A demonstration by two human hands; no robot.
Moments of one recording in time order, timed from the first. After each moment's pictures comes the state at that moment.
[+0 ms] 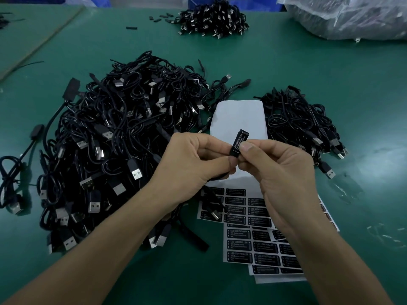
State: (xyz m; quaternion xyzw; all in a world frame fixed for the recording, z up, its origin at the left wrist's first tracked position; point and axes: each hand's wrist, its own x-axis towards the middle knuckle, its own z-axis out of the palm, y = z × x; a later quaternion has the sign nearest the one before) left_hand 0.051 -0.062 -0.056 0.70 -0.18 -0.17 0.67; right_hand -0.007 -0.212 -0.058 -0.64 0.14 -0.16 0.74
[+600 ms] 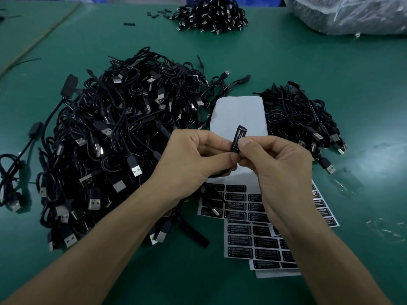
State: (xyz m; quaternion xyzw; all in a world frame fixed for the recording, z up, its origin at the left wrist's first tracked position) left_hand 0.051 -0.063 -0.056 0.69 -0.17 -0.18 0.68; right_hand -0.005 -0.205 -0.060 -0.65 0.16 -0.20 0.71
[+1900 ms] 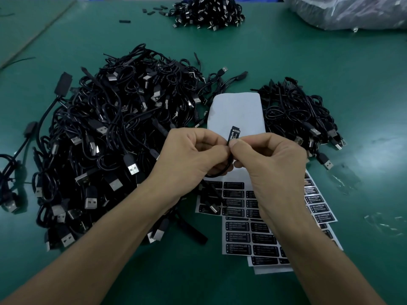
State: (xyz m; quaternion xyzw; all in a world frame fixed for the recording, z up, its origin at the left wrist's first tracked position) left_hand 0.048 -0.068 -0.056 0.70 -0.14 -0.16 0.68; right_hand -0.008 -0.199 -0.062 -0.69 0.14 -0.23 0.67
